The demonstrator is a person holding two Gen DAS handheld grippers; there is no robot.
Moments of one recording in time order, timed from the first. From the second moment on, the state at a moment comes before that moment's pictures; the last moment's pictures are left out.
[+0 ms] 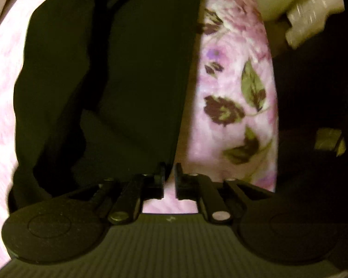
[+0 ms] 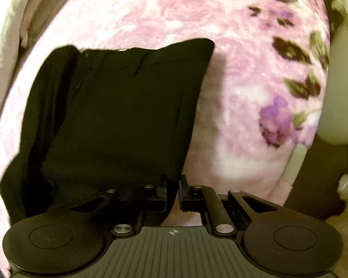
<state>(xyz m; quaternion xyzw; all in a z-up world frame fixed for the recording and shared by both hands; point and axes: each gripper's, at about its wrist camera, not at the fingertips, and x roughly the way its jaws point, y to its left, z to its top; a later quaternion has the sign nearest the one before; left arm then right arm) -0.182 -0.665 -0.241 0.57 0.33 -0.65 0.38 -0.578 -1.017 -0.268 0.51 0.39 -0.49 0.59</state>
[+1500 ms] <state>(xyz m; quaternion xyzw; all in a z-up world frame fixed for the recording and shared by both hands) 0.052 -0.638 -0.273 0.51 0.37 -0.46 0.62 -0.178 -0.883 -0.258 0.05 0.50 -0.02 0.86</state>
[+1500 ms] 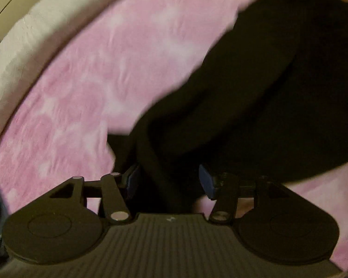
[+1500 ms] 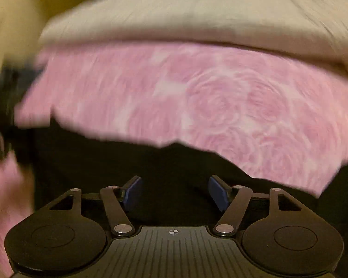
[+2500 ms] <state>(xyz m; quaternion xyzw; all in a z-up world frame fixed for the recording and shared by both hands) 0.208 -0.662 -0.204 0.47 0.35 -0.36 0.73 -0.064 -0.983 -0.238 -0.14 0.48 -0.06 0.86</state>
